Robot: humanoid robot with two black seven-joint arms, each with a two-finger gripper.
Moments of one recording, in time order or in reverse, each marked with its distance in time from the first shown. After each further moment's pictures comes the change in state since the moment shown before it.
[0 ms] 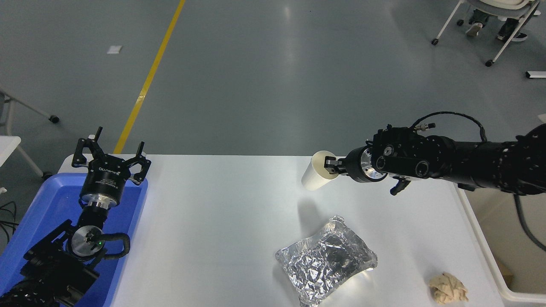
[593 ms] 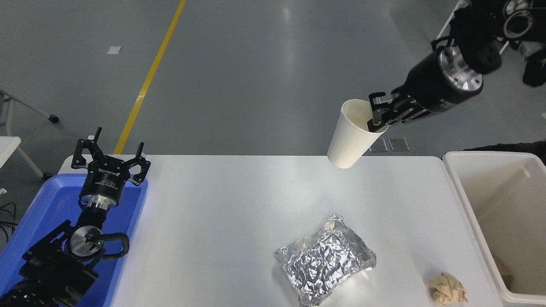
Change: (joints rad) left arm 0.003 0.001 -0.003 0.000 0.000 -0.001 0.001; right arm 0.646 -0.170 -0.120 0.301 0.015 0.399 0.002
